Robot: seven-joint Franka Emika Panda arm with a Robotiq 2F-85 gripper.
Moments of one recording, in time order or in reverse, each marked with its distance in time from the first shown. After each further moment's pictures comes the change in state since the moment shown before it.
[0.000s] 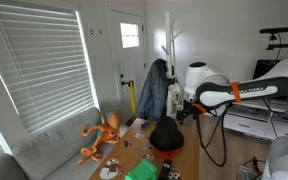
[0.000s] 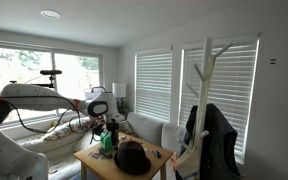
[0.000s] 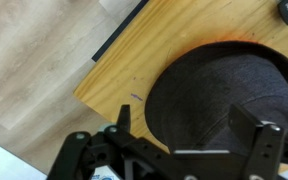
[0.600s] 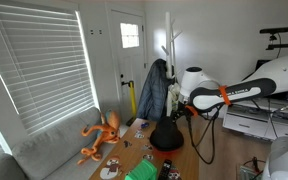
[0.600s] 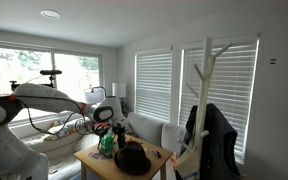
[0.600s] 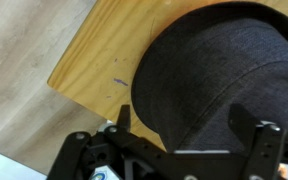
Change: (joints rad) arm -0.011 0.101 -0.018 -0.002 0.007 0.177 0.040
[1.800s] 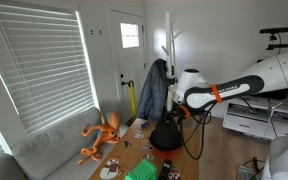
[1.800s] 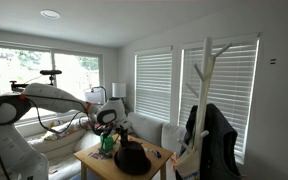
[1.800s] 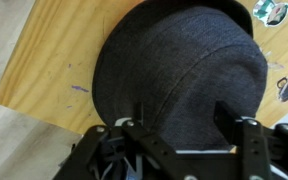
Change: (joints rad) arm 0.038 0.079 -0.024 0.026 0.139 0.112 0.009
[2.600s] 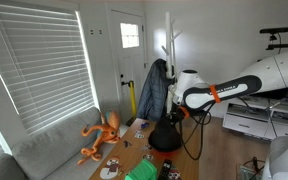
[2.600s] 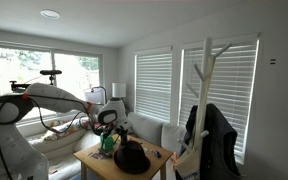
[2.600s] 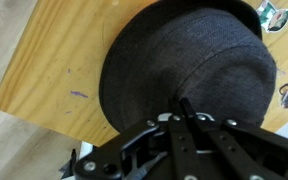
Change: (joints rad) arm 0.005 0.017 0.000 0.009 0.004 -0.019 0.000
